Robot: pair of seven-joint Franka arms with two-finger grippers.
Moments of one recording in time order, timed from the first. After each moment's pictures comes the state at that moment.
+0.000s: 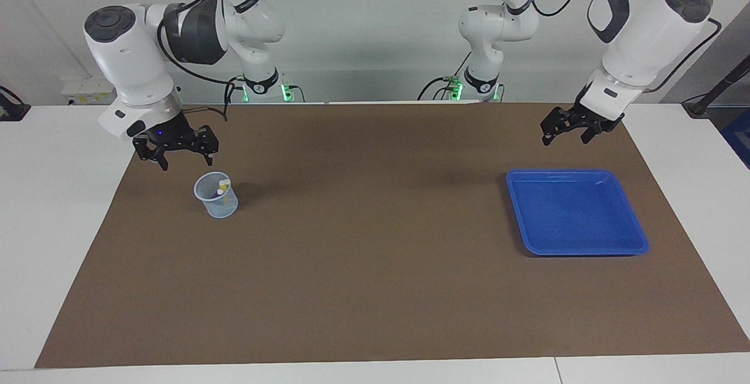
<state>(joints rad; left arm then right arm) -0.11 0.03 0.05 -1.62 -0.05 1.61 -0.05 -0.24 0.00 0.21 -1.84 -0.04 1.87 -0.16</state>
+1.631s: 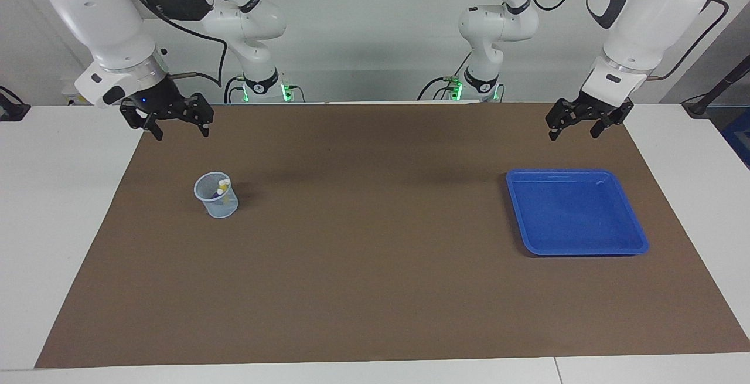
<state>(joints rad) -0.09 0.01 0.02 -1.64 0.01 1.64 -0.05 0.09 0.03 -0.09 -1.60 0.00 1.58 -0.05</state>
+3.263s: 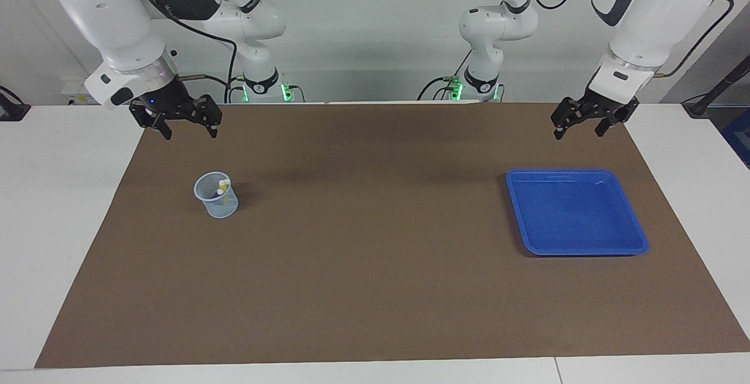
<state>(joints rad) 0.00 0.00 -0.07 -1.64 0.01 1.65 -0.05 0.10 0.04 -0.09 -1.58 0.01 1.57 0.00</state>
